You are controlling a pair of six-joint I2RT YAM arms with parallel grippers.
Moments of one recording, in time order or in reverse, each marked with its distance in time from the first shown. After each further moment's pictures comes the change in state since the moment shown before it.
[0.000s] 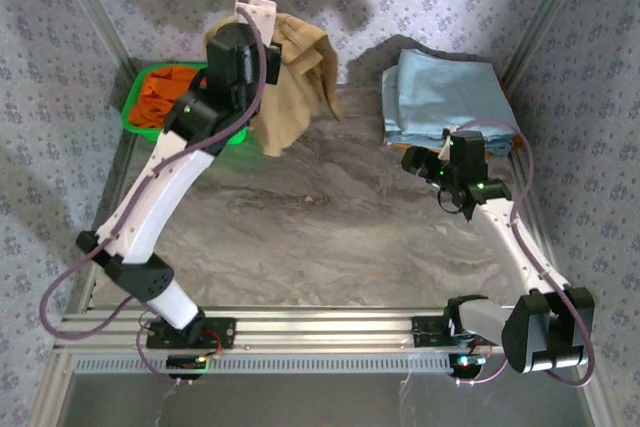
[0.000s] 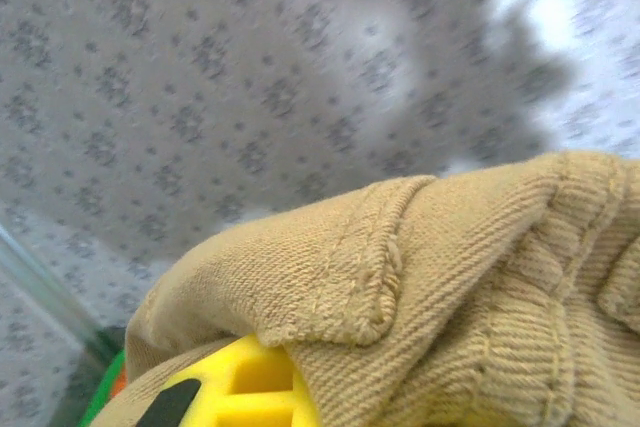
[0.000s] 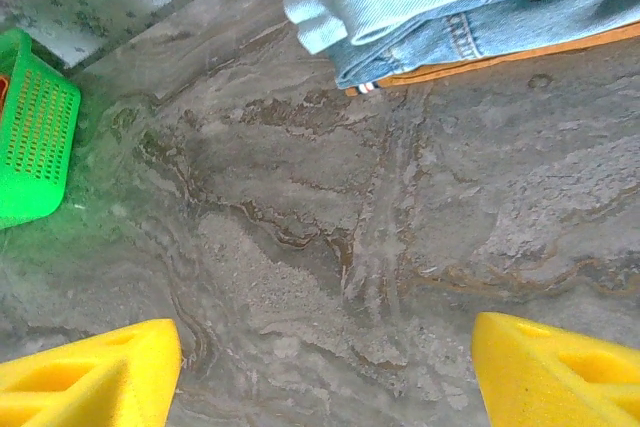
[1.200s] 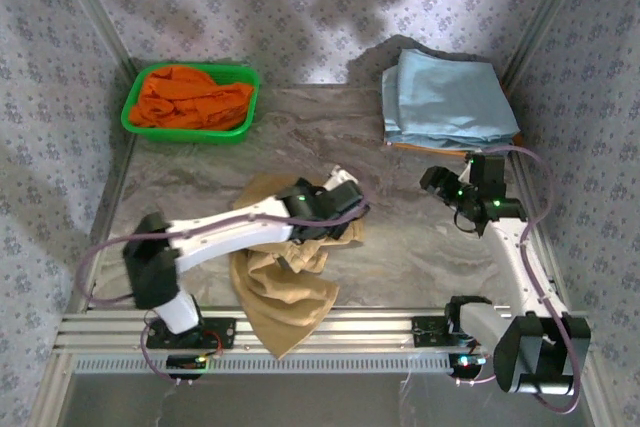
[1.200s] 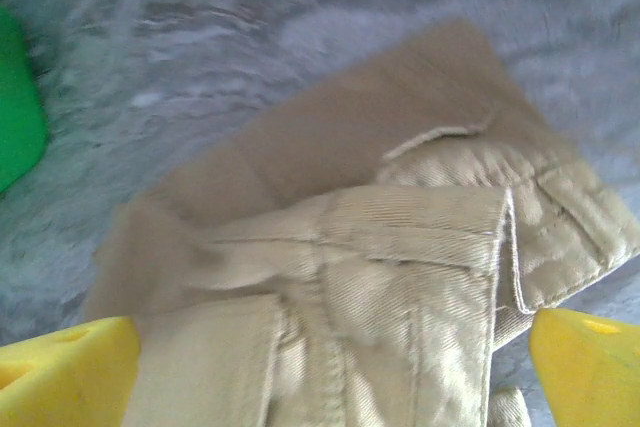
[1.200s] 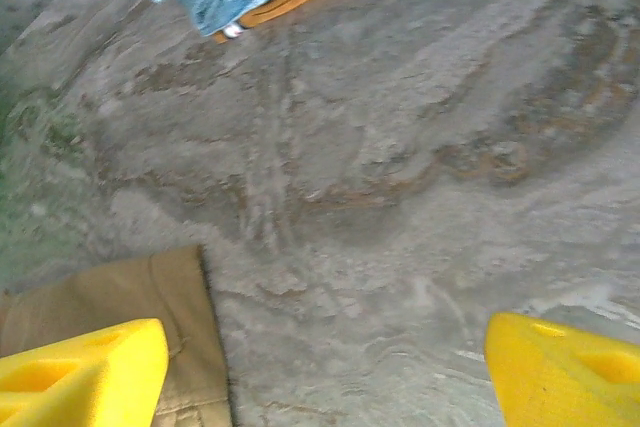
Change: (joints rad) left arm -0.417 0.128 -0.674 -0.240 0.076 -0.414; right arm -0.167 -0.110 -0.122 -0.144 -0.037 0.023
